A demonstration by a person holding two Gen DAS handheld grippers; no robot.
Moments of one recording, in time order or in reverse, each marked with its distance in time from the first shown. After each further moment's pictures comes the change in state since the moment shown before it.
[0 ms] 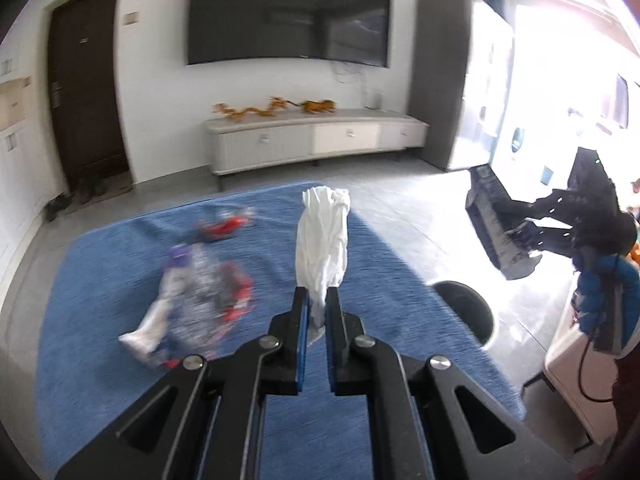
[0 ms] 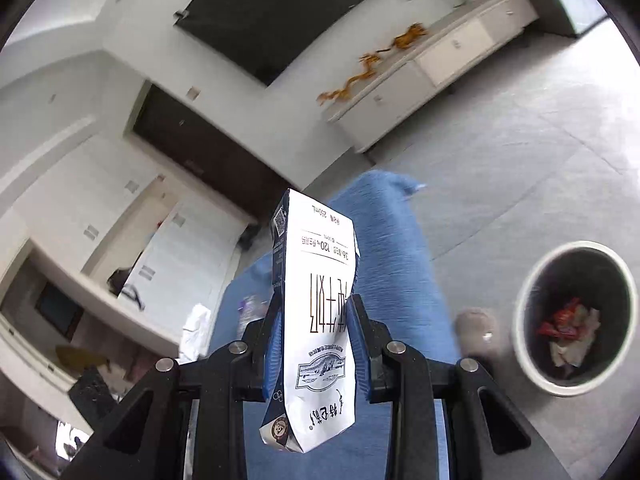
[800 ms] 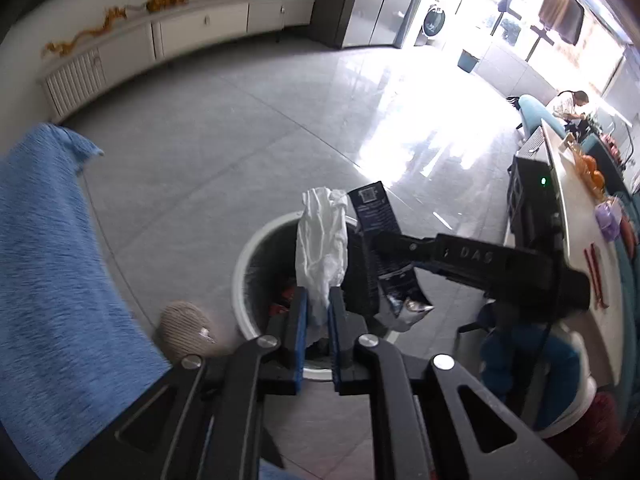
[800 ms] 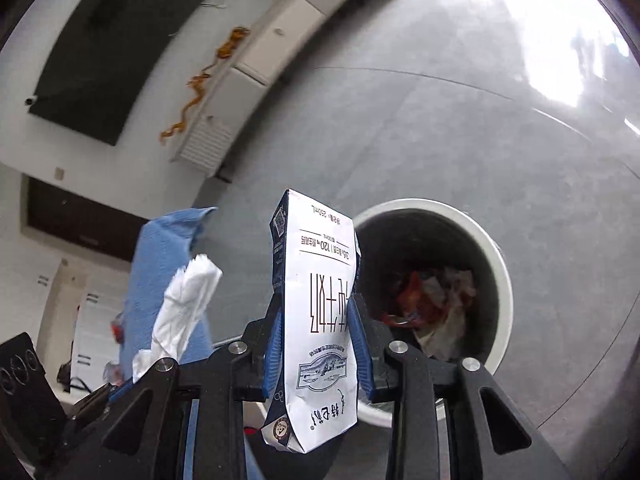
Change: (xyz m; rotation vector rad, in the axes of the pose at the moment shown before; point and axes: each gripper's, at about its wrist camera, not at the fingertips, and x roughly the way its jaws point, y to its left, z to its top) left arm 0.276 -0.265 0.015 0.146 0.463 -0.340; right arm -0.007 -0.267 -0.003 0.366 -0.018 -0.317
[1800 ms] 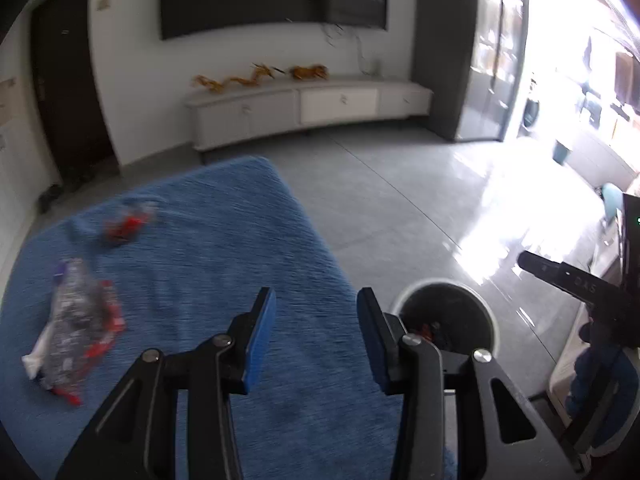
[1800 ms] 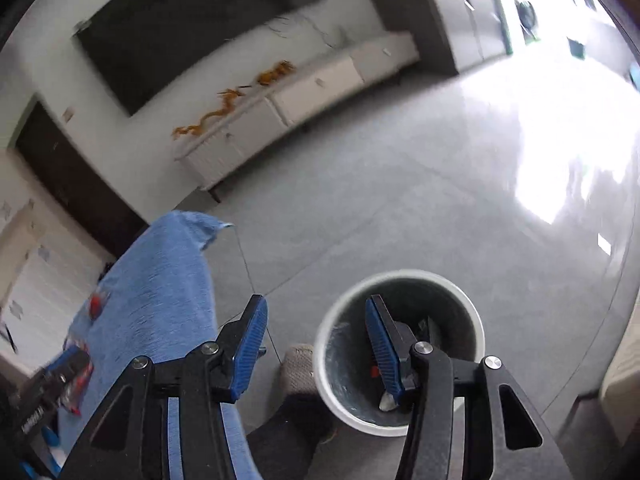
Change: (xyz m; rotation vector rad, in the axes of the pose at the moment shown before) left arm -0.181 0.081 -0.086 -0.205 -0.373 0.414; right arm -0.054 0.135 -0.050 -0.368 -0.233 -0.189
